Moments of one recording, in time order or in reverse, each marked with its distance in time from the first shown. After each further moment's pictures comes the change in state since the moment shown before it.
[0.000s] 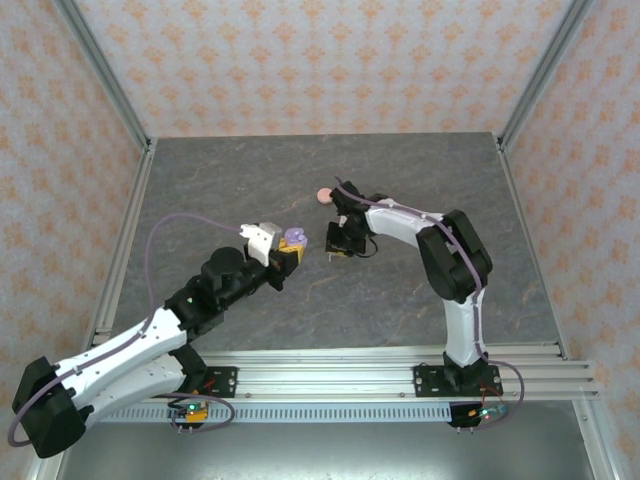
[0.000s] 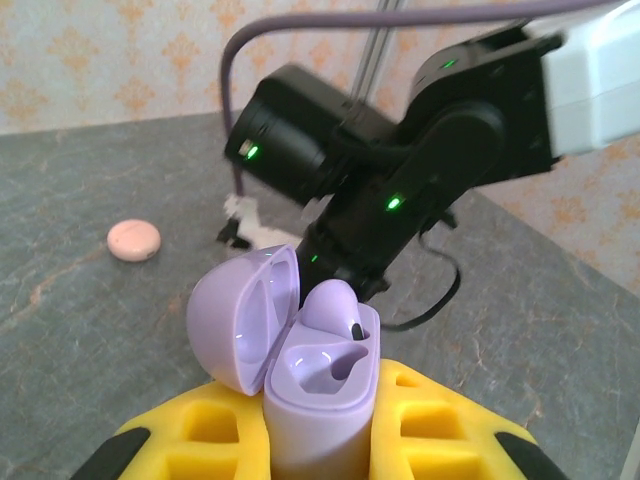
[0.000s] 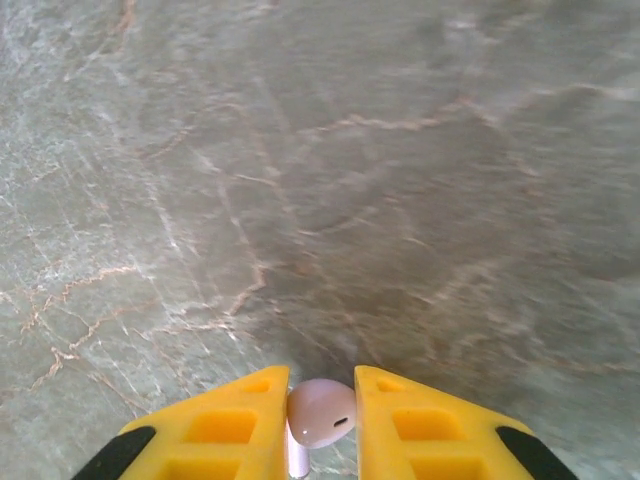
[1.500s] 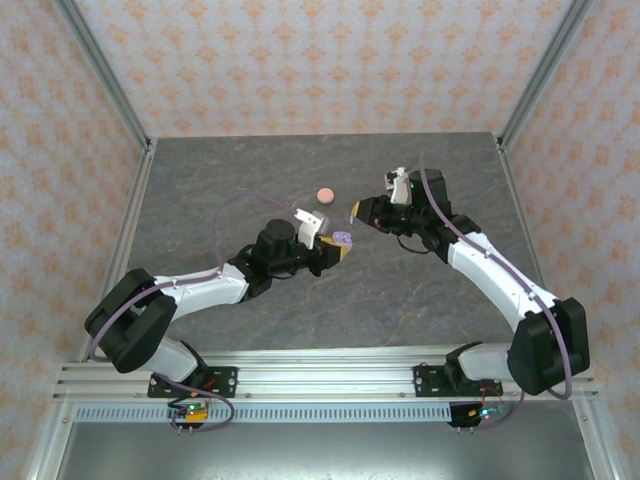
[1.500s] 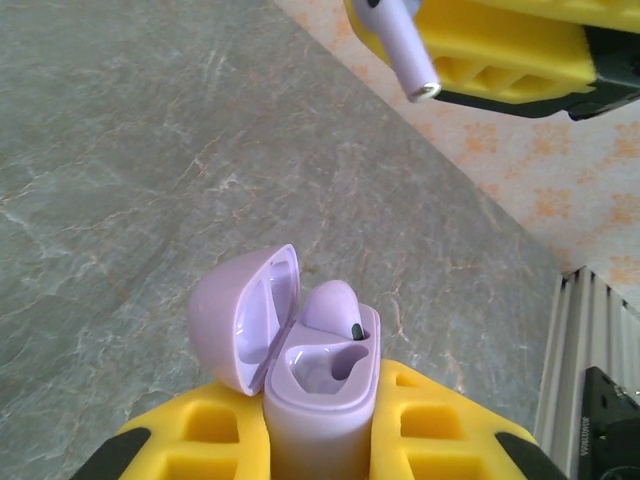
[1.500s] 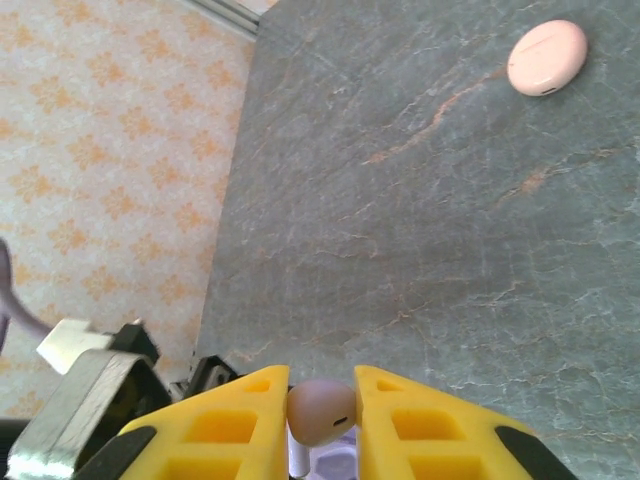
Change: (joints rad) left arm 0.049 0.622 0.180 0.332 0.374 -0.138; right arm -0.192 -0.710 -0.393 0.383 -0.291 0.003
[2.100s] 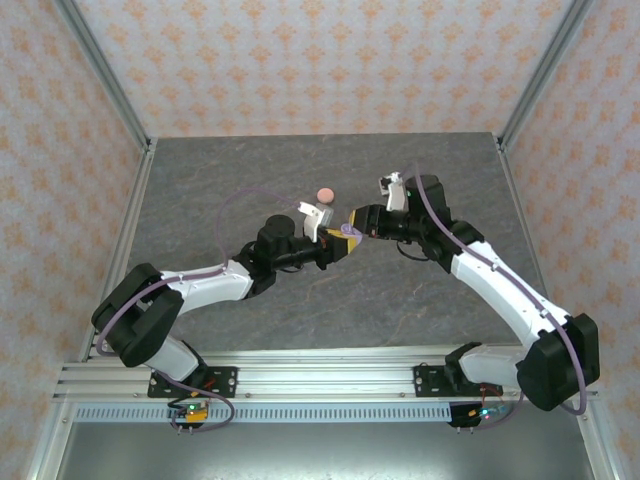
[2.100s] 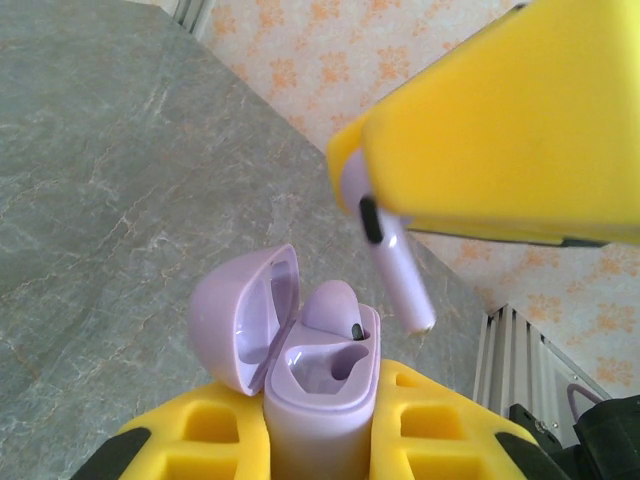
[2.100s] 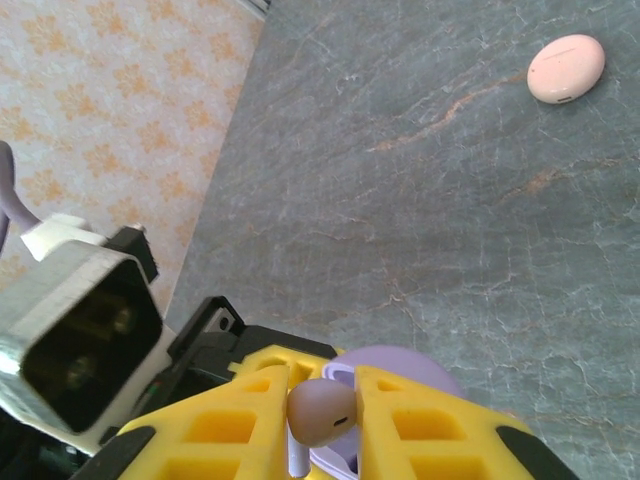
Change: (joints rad) left arm 0.000 0.040 0.032 0.142 0.077 -0.090; right arm 0.076 -0.078 0.000 -0.087 0.093 -0.113
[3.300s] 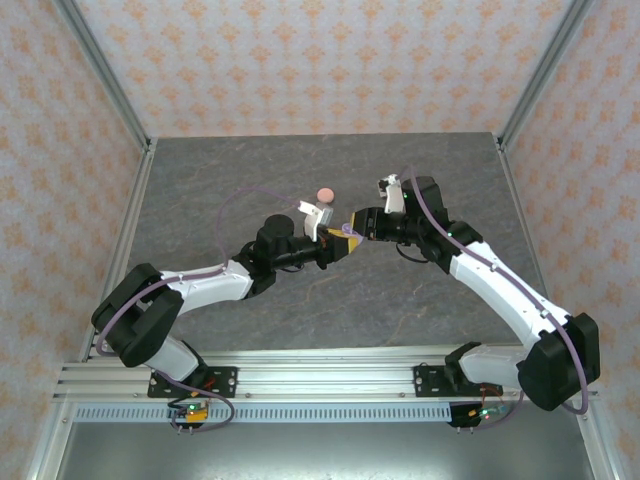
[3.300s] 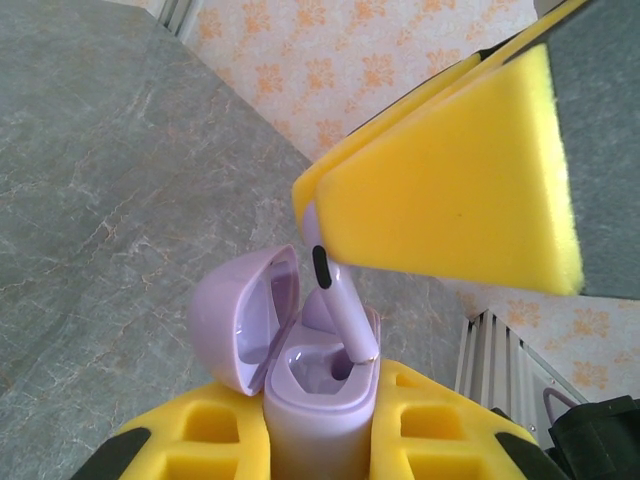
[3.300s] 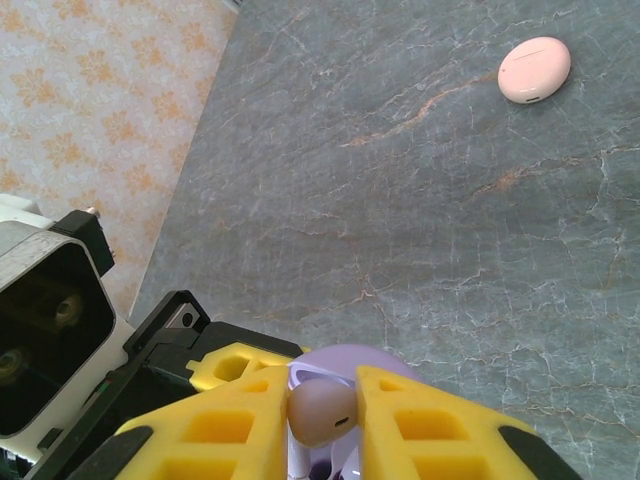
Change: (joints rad) left arm 0.000 -0.001 0.000 0.021 0.021 -0.035; right arm 0.023 0.000 0.007 -0.035 0.064 -0.039
